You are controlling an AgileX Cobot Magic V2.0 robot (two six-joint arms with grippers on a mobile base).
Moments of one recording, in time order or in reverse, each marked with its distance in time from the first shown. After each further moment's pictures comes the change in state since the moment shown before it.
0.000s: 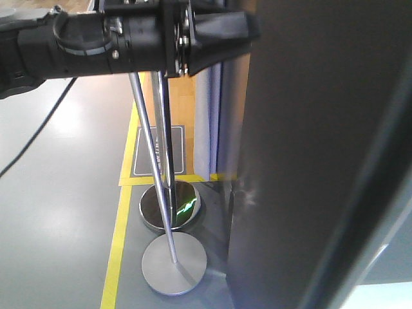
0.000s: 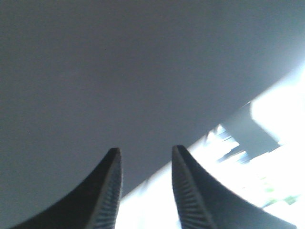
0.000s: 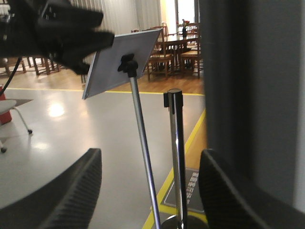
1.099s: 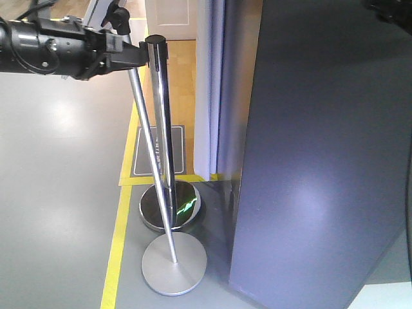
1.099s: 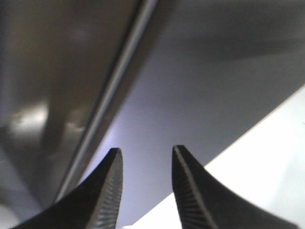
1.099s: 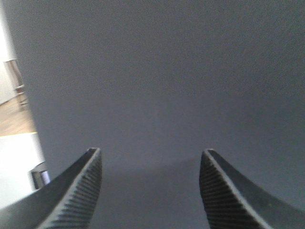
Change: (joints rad) left arm 0.291 -0.001 0.000 0.494 -0.167 -0.035; right arm 0.000 1.138 -0.662 0.027 -0.681 -0.068
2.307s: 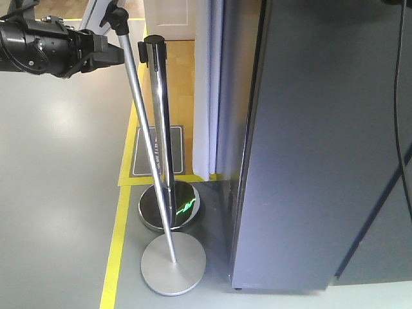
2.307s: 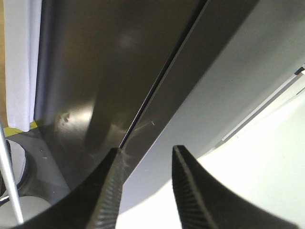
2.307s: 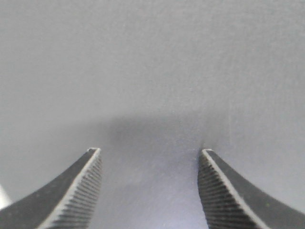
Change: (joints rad) left arm 0.036 0.000 0.000 0.089 -0.071 -0.041; right arm -0.146 0.446 -0.597 0.135 0.437 -0.035
